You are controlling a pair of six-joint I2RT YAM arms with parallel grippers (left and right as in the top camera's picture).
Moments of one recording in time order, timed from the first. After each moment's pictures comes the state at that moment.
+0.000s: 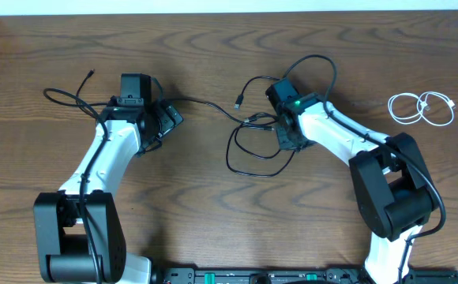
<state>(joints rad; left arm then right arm) -0.02 1.65 1.05 -0.60 0.02 -0.70 0.48 2.01 1.31 -0.77 0.22 0.35</state>
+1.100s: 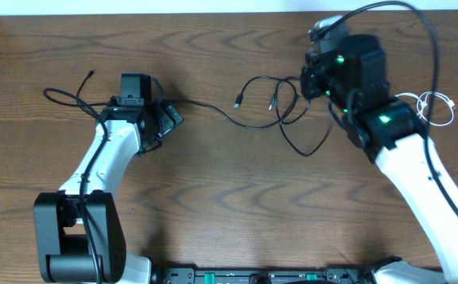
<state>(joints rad) -0.02 1.65 1.05 -0.60 0.02 -0.70 0.37 1.42 1.29 -0.34 0.01 0.06</state>
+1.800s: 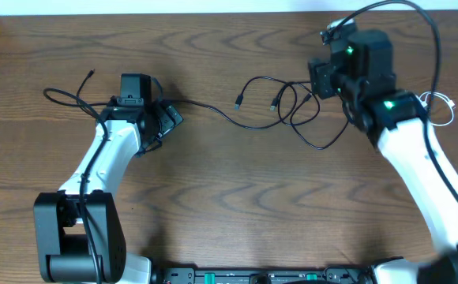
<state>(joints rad) -0.02 1.65 1.05 -0.60 0.02 -0.70 0.26 1.54 1.29 -0.43 0.03 -0.02</state>
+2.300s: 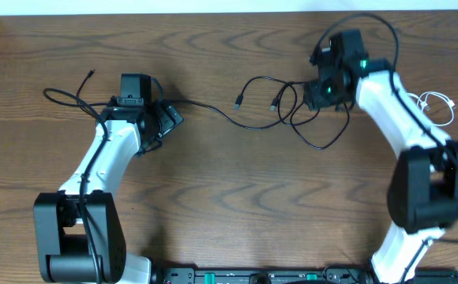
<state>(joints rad) -0.02 1.65 1.05 -0.60 0.02 -0.70 0.18 2.00 1.61 -0.84 -0.16 -0.06</state>
